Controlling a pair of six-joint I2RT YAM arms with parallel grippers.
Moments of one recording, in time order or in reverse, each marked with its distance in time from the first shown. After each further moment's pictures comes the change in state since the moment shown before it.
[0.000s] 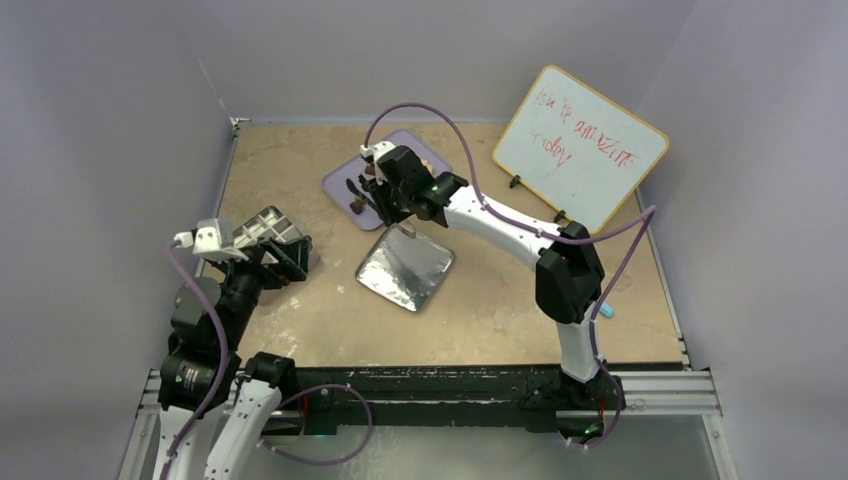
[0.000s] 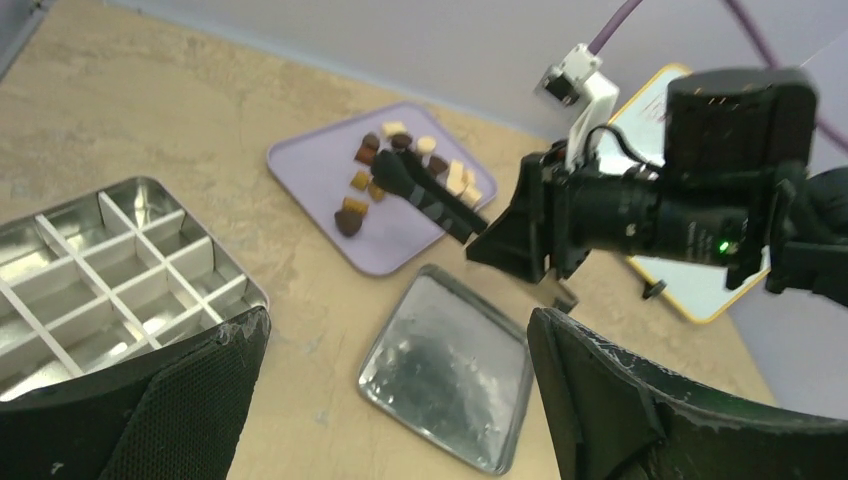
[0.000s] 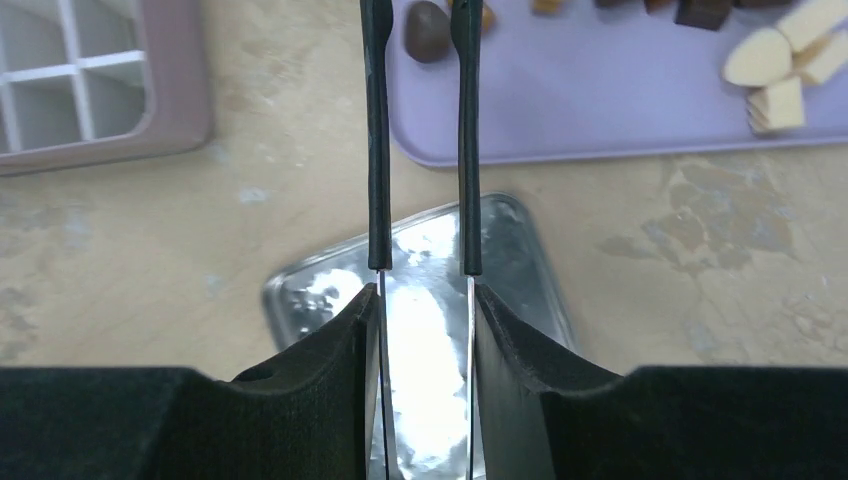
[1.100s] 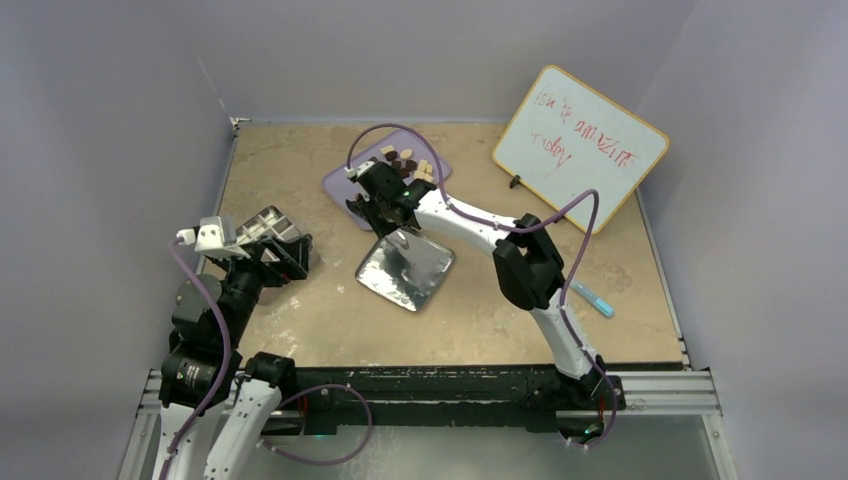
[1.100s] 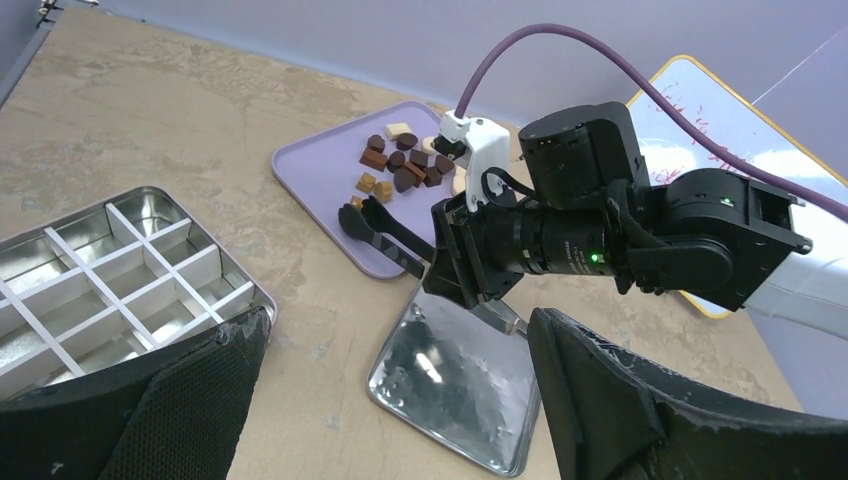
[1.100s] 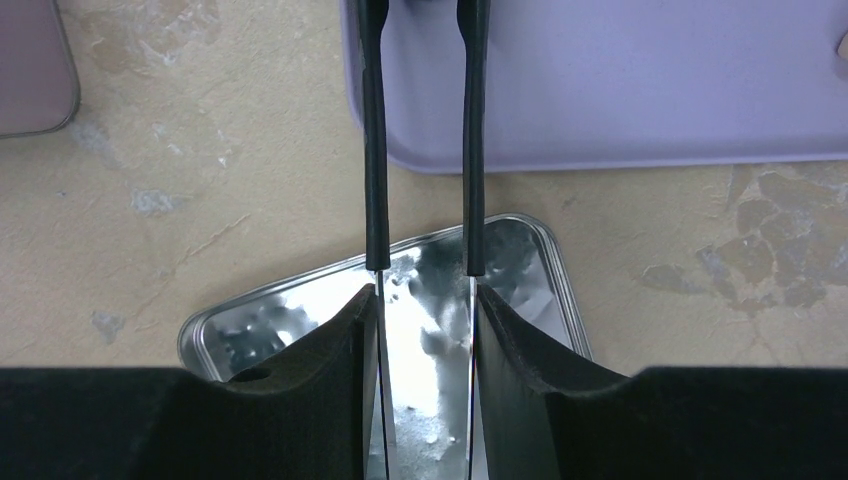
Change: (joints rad) left arm 0.000 0.035 -0.018 0.015 0.007 0.041; right arm -0.011 0.256 0.162 -0.096 0.051 -0.048
